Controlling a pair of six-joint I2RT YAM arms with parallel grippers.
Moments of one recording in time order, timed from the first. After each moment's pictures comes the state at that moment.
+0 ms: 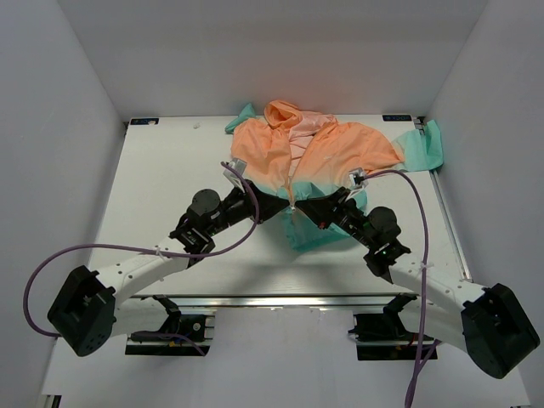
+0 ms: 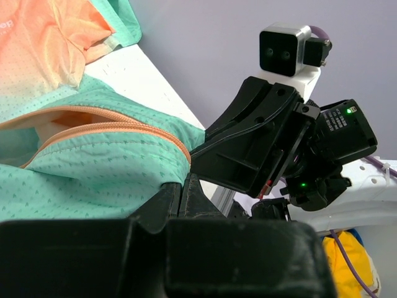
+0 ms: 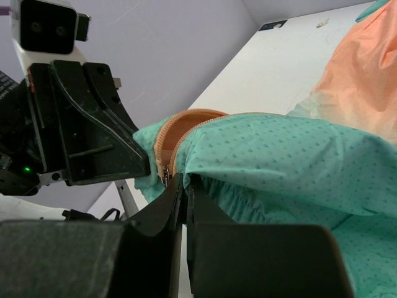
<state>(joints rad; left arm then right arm) -0.71 1.17 0.64 0.59 0.33 -0.75 0.62 1.03 0.39 0.80 -0.31 0.70</state>
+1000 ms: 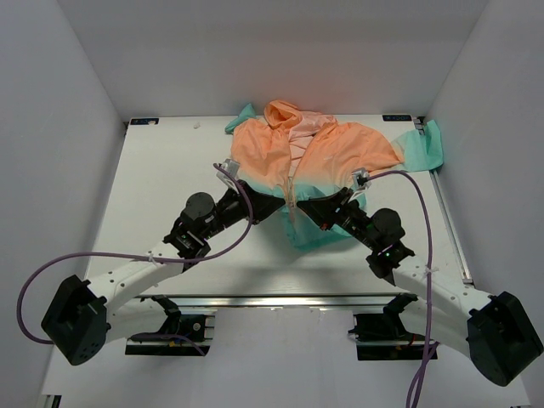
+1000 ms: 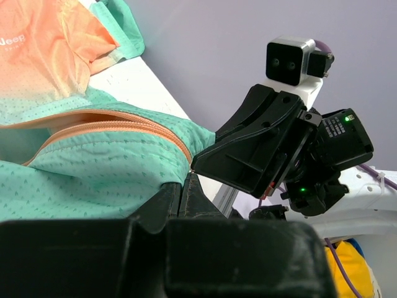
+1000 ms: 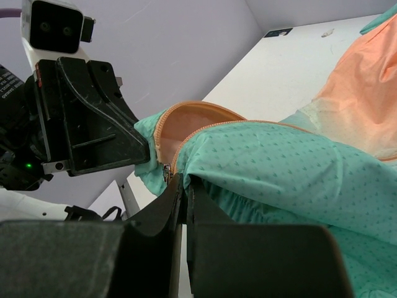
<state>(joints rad) -0.71 1.10 0.61 0.57 0.29 -0.76 0.62 0.98 0.39 0.78 -0.32 0.68</state>
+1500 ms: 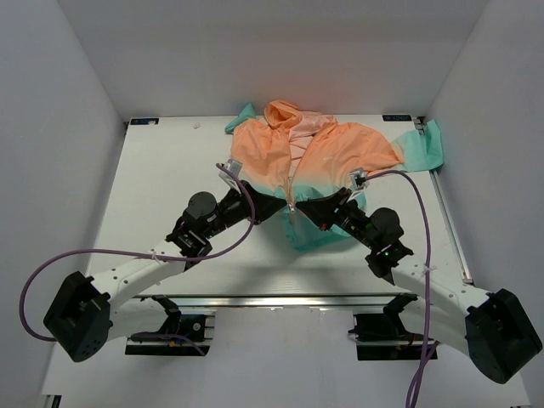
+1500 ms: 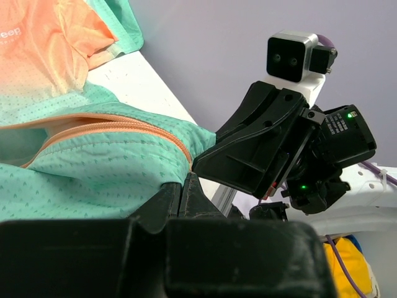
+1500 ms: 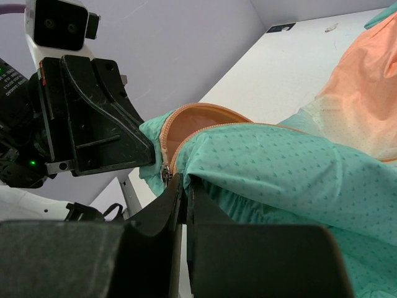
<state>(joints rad) -0.71 1.13 0.61 0.58 0.30 -0.76 0.62 0.99 0.39 0.79 -0.34 0.68</state>
